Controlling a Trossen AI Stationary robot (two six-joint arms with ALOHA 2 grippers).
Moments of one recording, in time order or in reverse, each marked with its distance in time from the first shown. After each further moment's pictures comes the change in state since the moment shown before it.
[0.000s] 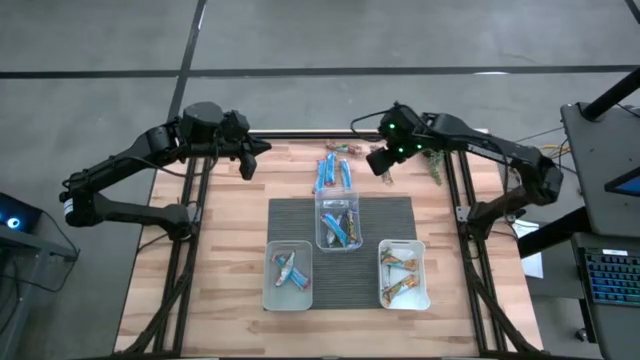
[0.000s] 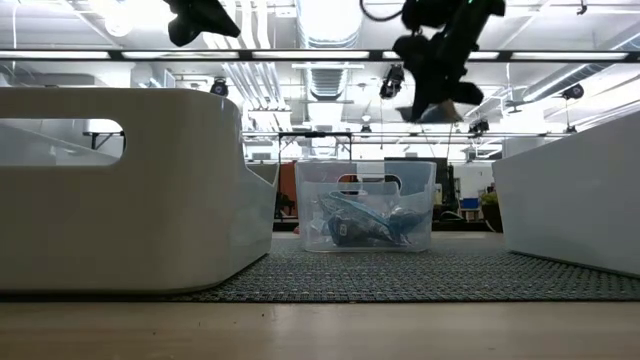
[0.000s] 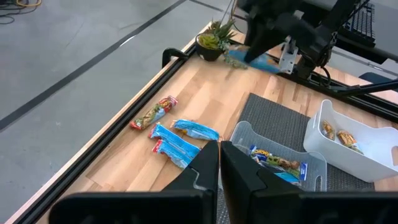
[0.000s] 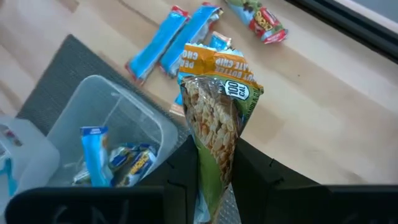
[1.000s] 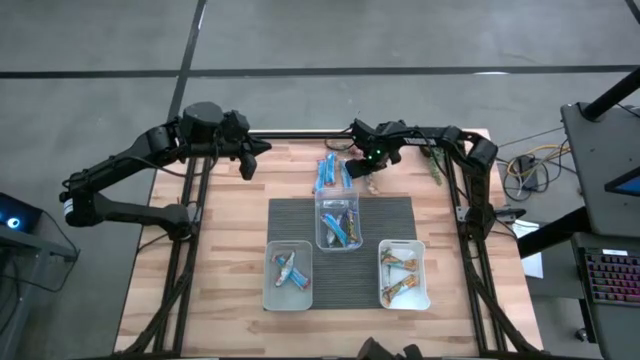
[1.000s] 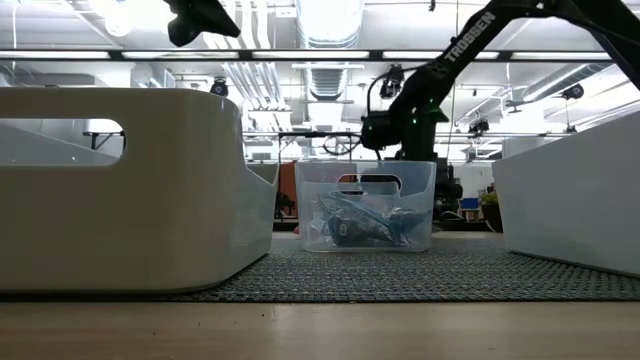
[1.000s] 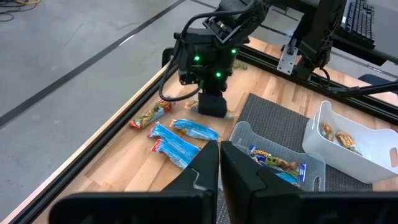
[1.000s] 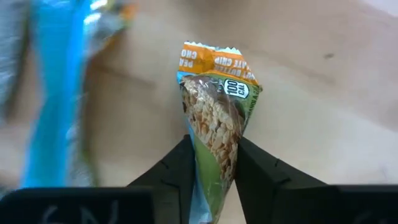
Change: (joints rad) left arm 0.000 0.000 0.000 0.000 0.000 -0.011; right arm -0.106 0.545 -0.002 0.199 -0.009 0.091
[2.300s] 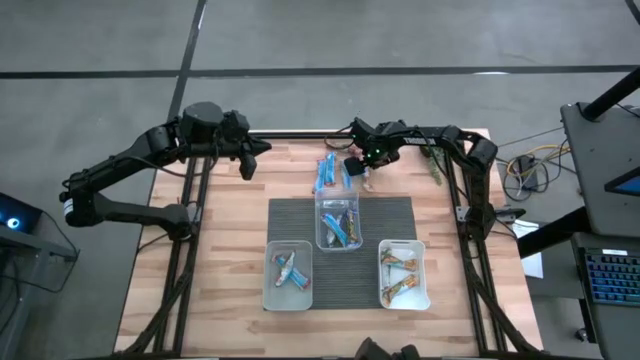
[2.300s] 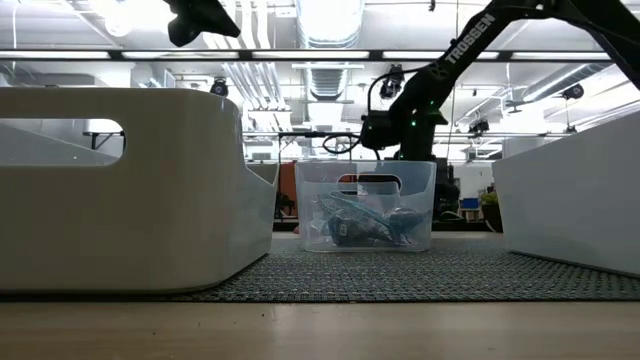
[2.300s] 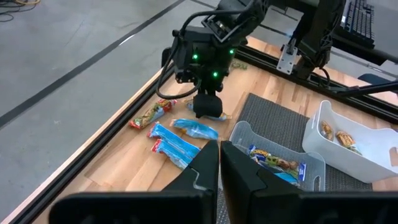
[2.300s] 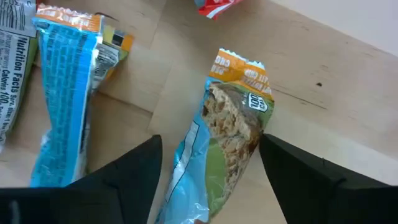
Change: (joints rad) left arm 0.000 0.000 0.000 0.000 0.000 0.002; right arm -0.001 0.020 -0.008 0.056 0.025 0.009
